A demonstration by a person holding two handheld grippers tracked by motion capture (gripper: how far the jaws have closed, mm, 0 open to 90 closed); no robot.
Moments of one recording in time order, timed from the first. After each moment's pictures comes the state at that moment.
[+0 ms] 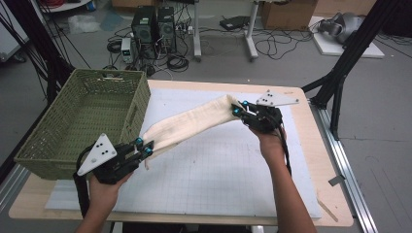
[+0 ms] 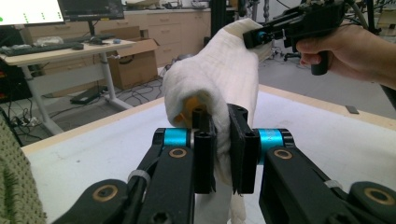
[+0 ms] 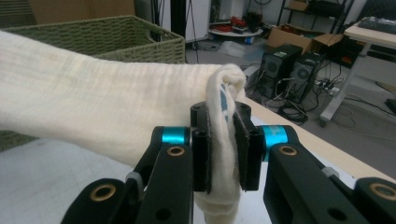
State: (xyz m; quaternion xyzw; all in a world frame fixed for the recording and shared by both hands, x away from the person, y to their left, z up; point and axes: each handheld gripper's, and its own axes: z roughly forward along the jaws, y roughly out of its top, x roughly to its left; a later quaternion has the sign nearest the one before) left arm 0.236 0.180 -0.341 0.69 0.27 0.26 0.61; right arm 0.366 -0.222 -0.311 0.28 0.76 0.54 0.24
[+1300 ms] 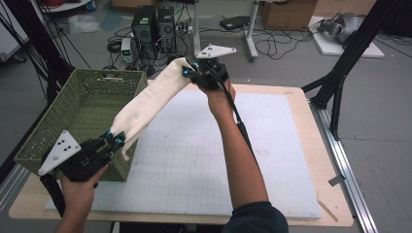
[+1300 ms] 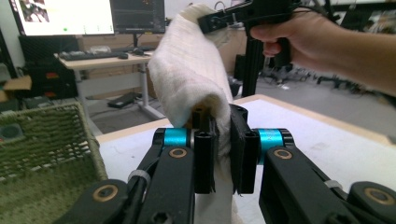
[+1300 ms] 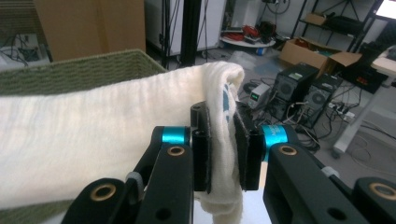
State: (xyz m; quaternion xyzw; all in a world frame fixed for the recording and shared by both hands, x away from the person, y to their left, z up) left arm 0.231 0.235 -0.328 0.64 0.33 0.30 0.63; right arm 0.450 -0.083 -0.249 0.25 0.77 0.53 0.24
